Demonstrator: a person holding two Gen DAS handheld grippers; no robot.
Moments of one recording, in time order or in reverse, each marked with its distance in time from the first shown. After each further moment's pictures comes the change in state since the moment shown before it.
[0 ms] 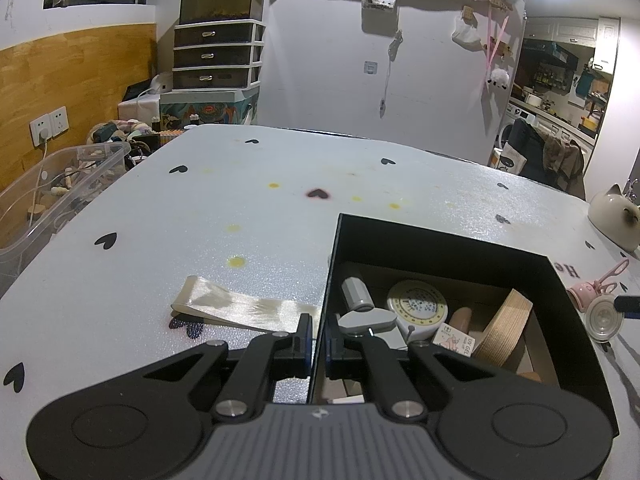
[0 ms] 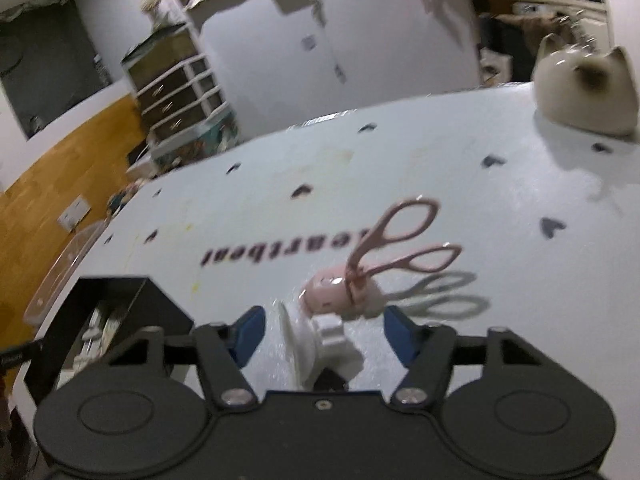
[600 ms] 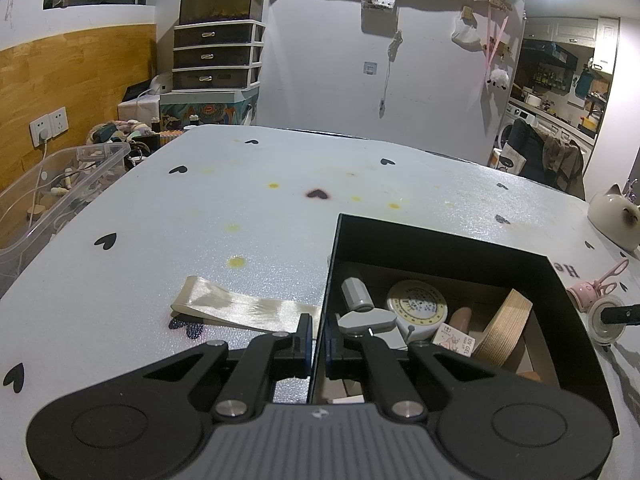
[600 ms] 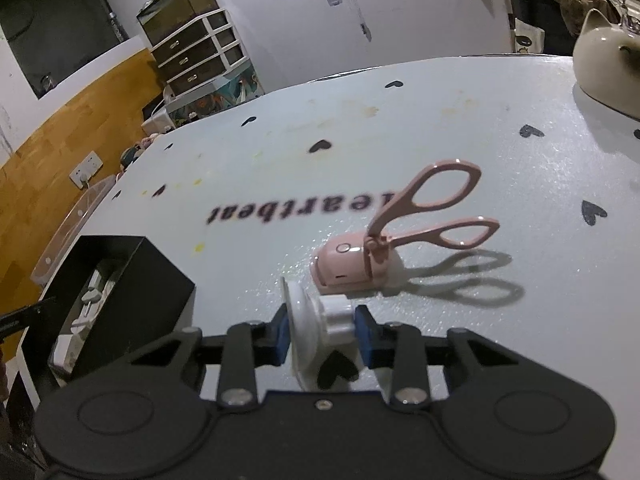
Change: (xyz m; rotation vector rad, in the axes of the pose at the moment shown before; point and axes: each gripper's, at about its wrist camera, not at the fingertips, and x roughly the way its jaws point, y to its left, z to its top) left arm 0.000 0.000 0.000 0.001 -0.001 0.000; right arm 0.023 0.003 0.002 -0.045 0.123 0.039
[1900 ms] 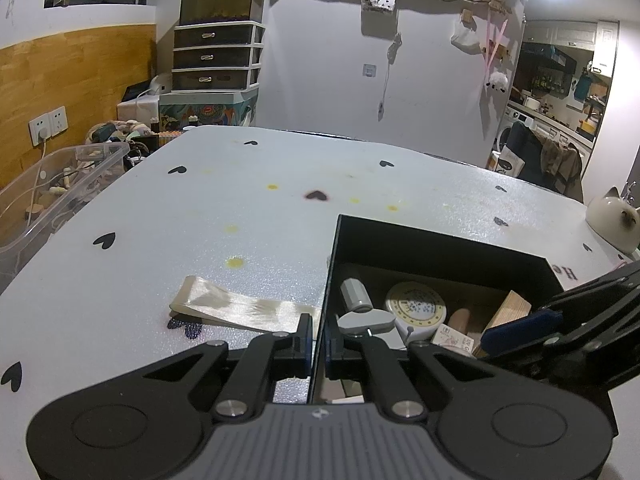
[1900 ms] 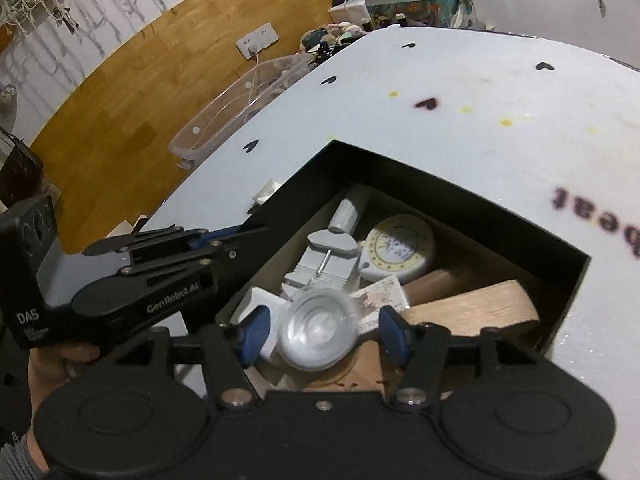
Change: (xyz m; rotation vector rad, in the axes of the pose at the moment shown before) left arm 0.000 -0.003 0.000 -0.004 -0.003 -0.006; right arm 0.067 0.208 0.013 -0.341 0.297 0.387
